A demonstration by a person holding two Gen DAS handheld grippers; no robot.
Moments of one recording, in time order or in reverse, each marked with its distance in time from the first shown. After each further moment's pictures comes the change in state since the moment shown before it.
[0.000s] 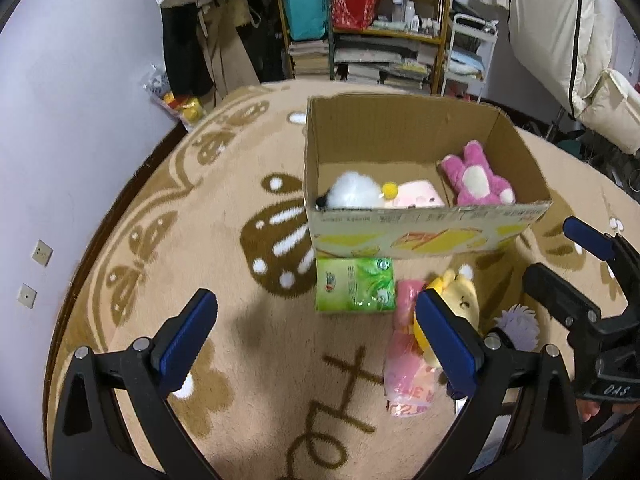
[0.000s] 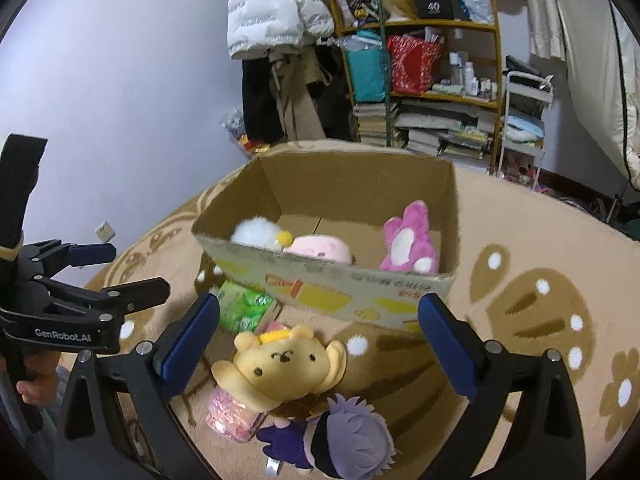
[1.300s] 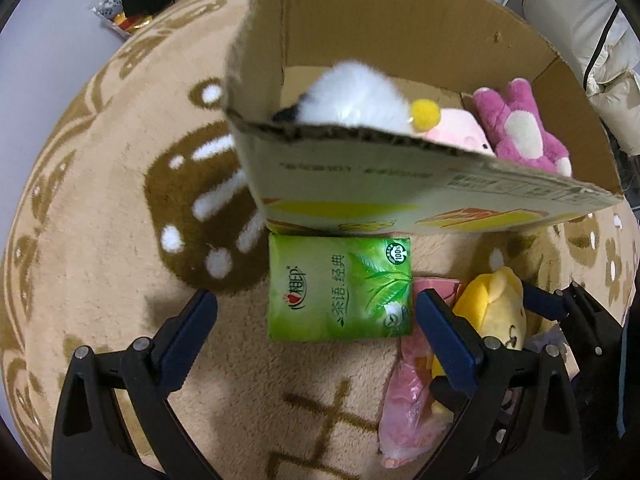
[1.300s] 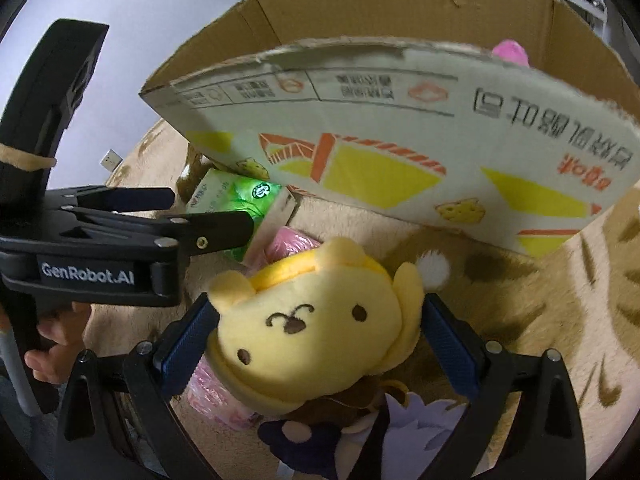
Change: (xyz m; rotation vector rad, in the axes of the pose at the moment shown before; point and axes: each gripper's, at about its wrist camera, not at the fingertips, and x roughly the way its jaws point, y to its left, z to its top) left arm 0.126 0.002 0.008 -0.051 0.275 -0.167; right arm 0.110 0.009 -0.040 0.041 0.380 0.109
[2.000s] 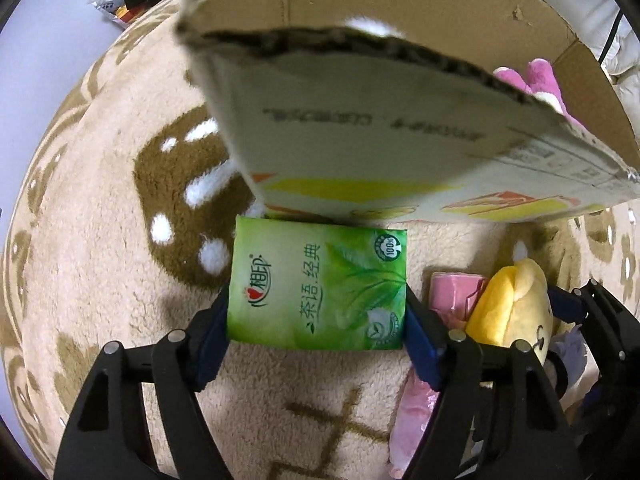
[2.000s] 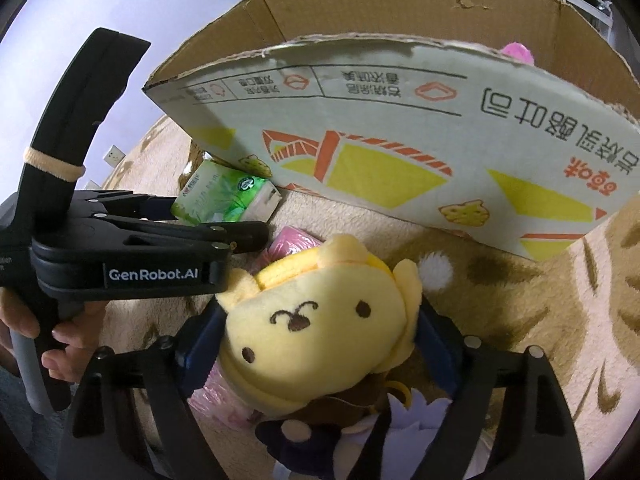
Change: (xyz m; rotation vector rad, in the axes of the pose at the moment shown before) left arm 0.021 0.003 0.001 0.001 0.032 0.041; right arm 0.000 0.003 0.003 -0.030 -0.007 0.000
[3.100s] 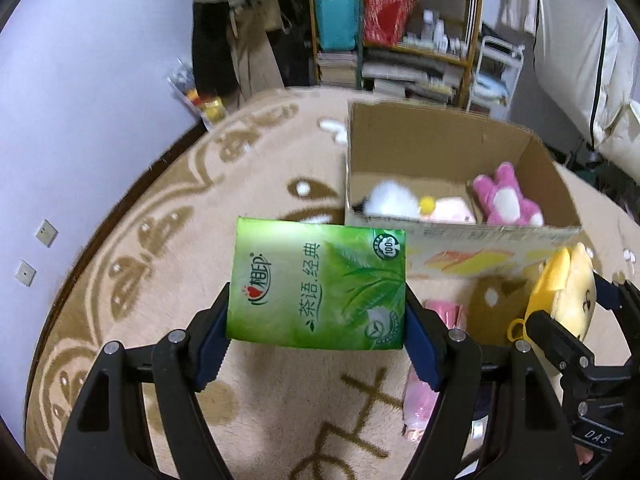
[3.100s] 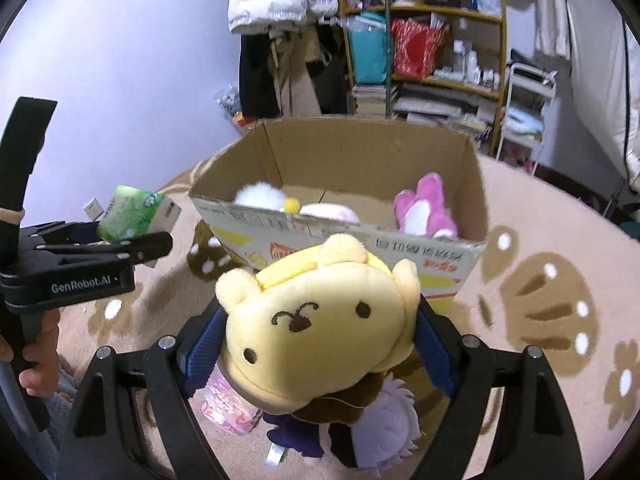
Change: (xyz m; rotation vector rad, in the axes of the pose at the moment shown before) left arm -0.142 -0.001 -0.056 -0.051 -0.408 0.152; right arm -0.115 0.021 -0.019 -0.038 -0.346 -0.200
